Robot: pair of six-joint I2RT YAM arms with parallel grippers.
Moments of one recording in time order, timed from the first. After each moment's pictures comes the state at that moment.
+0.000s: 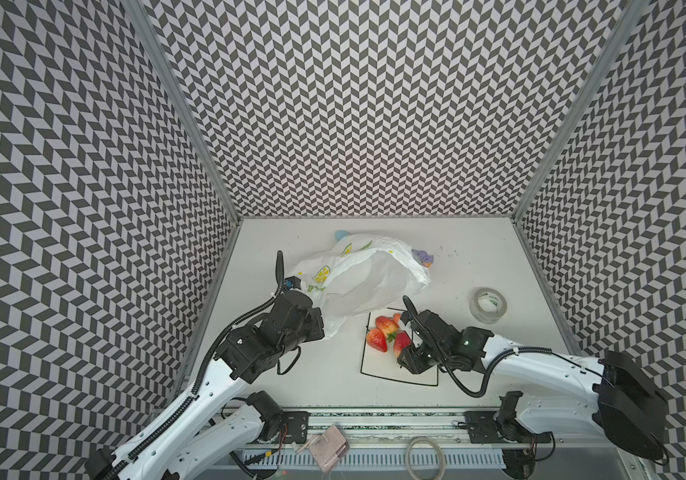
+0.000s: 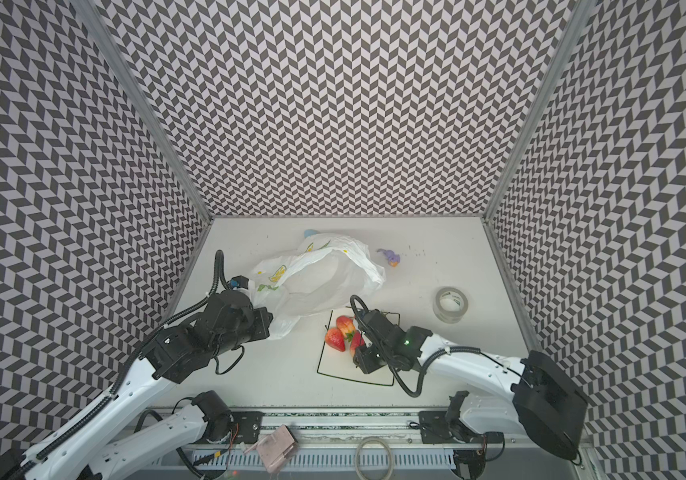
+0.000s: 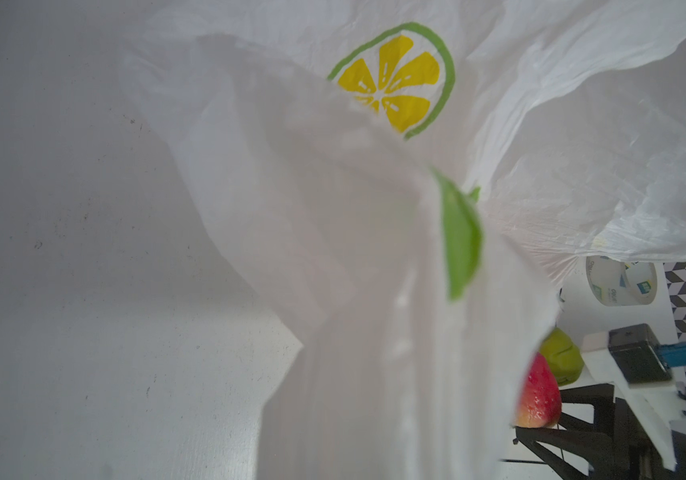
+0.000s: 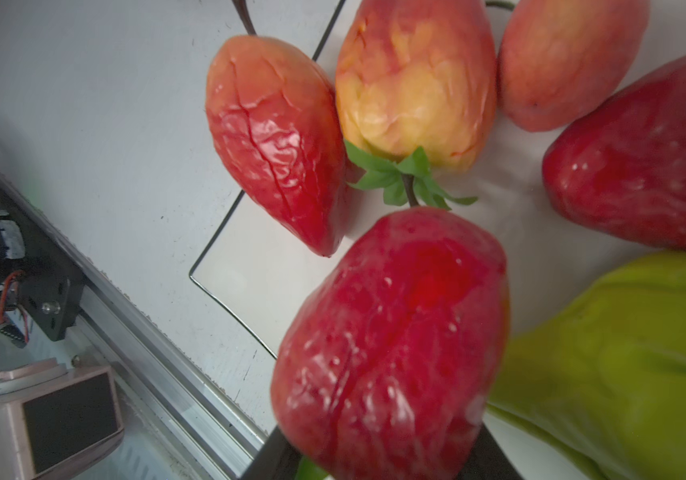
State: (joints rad) left arm -0.69 0.79 0.86 -0.85 -0.17 -0.75; right arm 0.94 1.25 0.65 -0.45 -0.12 0.51
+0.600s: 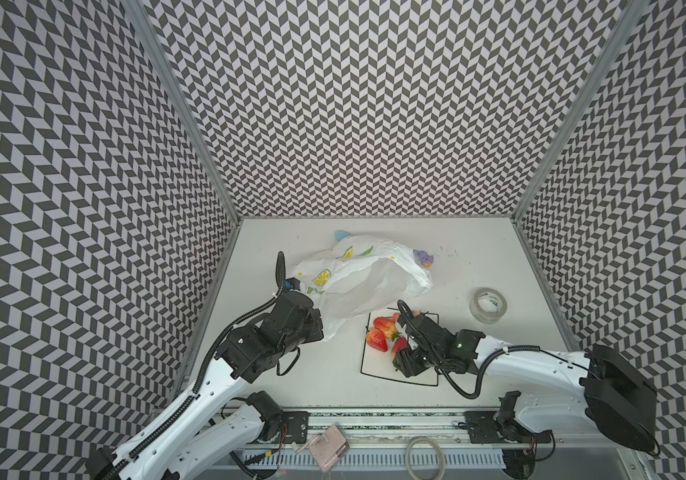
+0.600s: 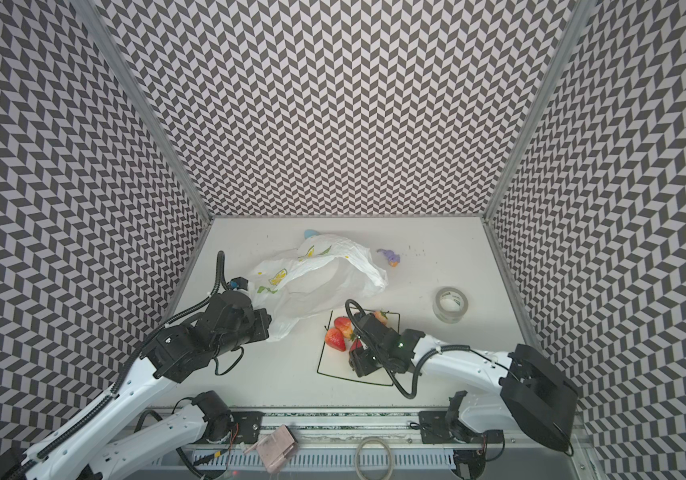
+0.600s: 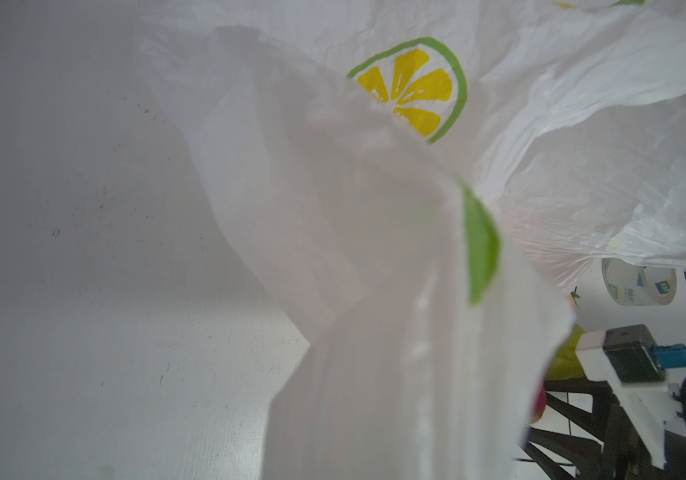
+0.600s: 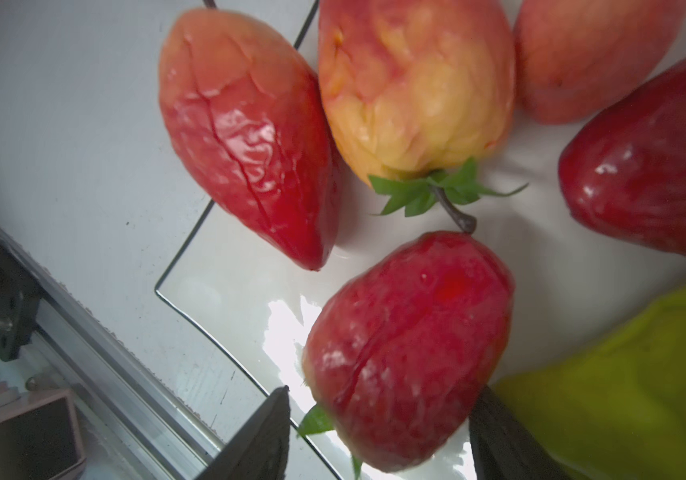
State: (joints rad) left arm -0.69 0.80 0.86 -0.88 -0.18 -0.76; right arm 0.97 1.28 0.64 -0.40 -0.06 0.53
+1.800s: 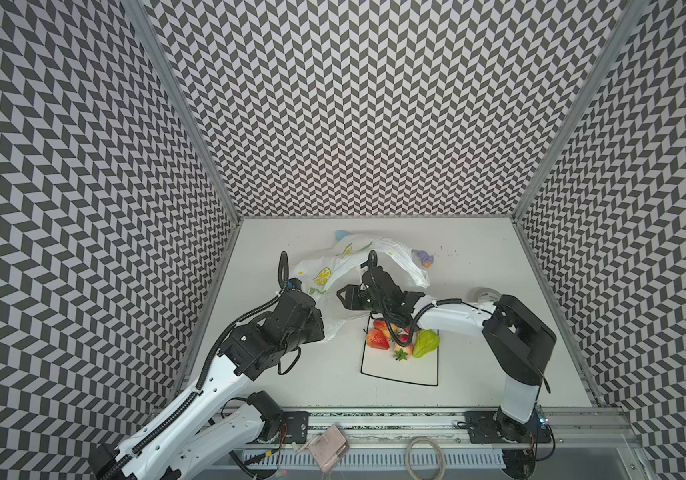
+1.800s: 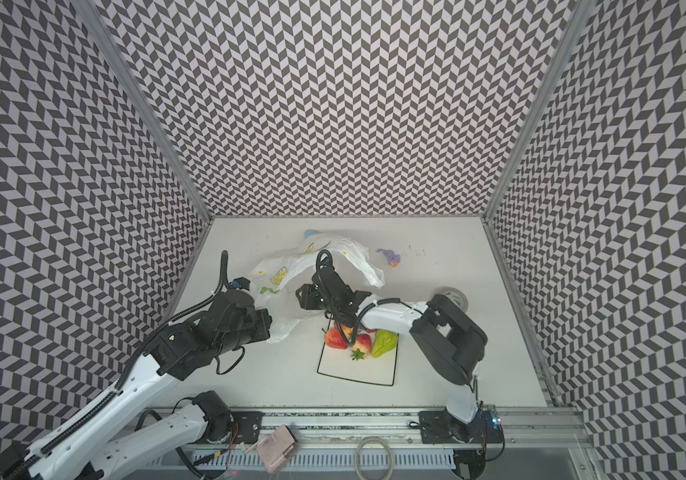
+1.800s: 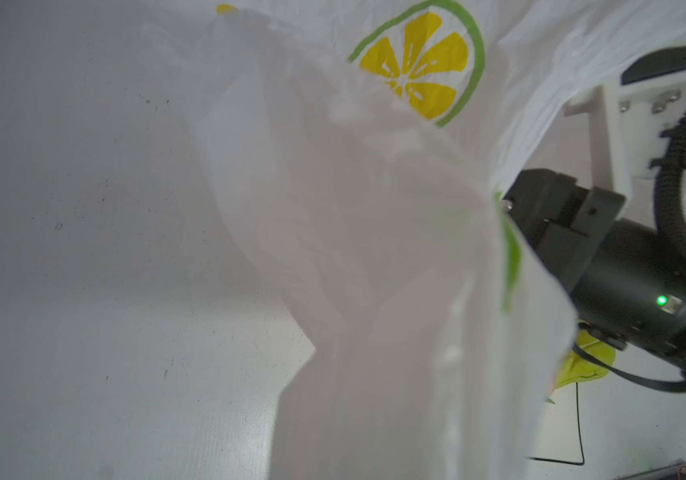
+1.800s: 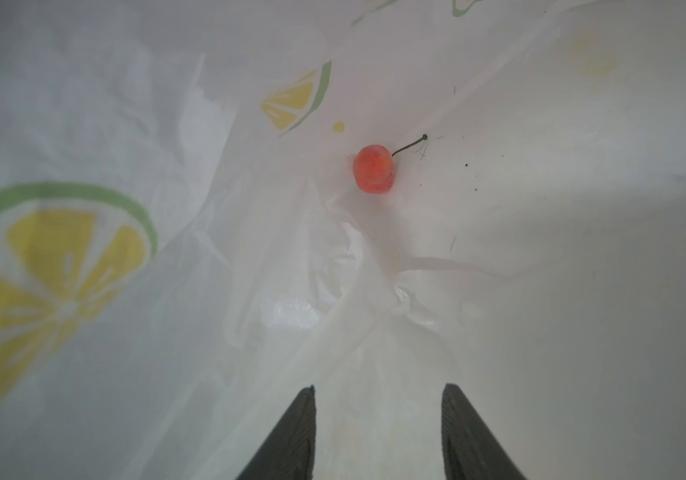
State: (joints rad) left arm -0.69 0.82 0.86 -0.89 -0.18 -0.76; right arm 0.89 1.91 1.21 0.14 -0.06 0.86
